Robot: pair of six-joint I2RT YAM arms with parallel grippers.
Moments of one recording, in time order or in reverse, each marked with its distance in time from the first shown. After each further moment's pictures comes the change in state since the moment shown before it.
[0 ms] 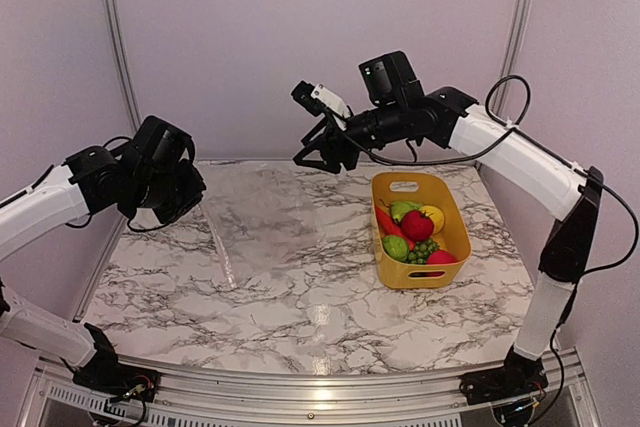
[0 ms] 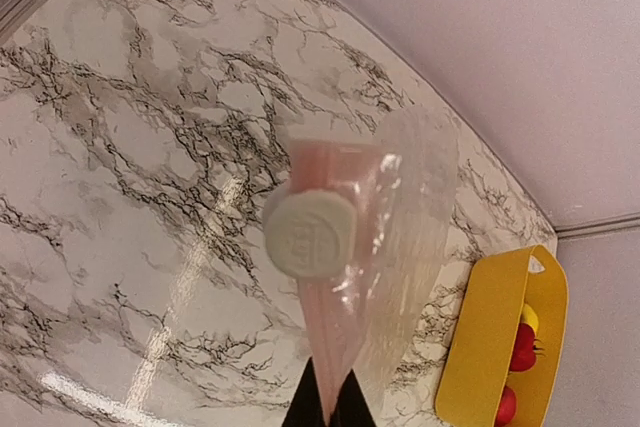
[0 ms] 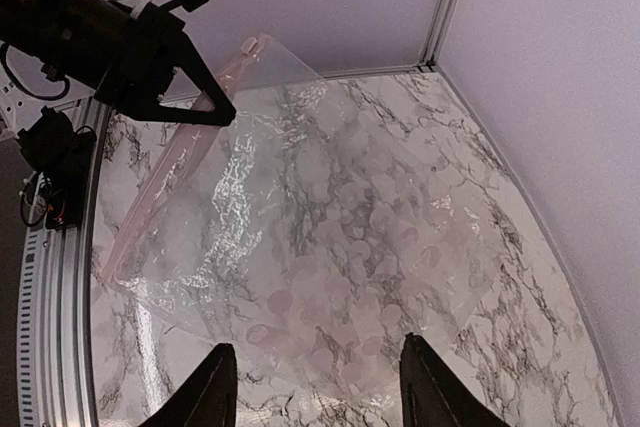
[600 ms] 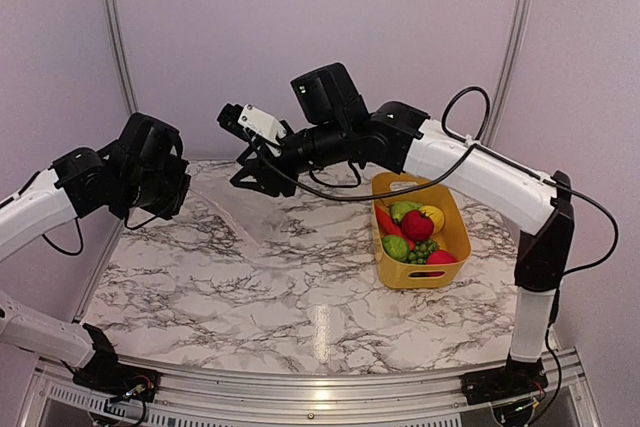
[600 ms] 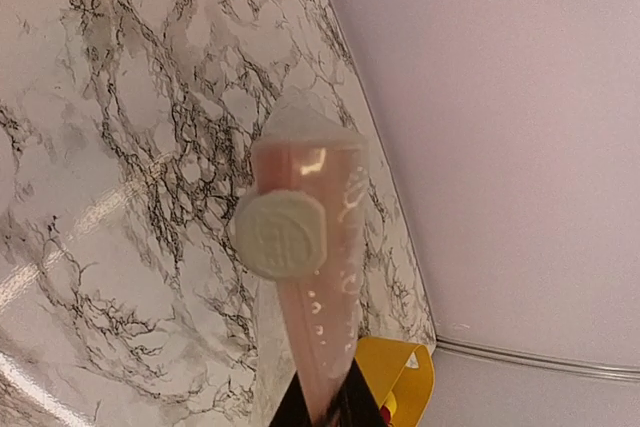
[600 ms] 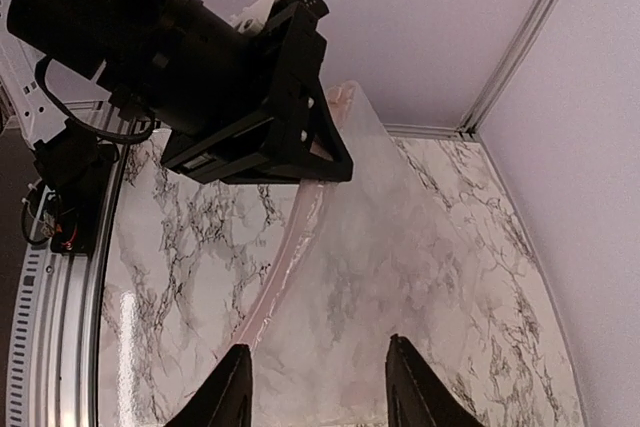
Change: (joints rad) left arm 0.000 -0.061 -0.005 -0.002 -0.134 -0.537; right arm 0.243 0.138 0.153 0.069 0.148 -0.020
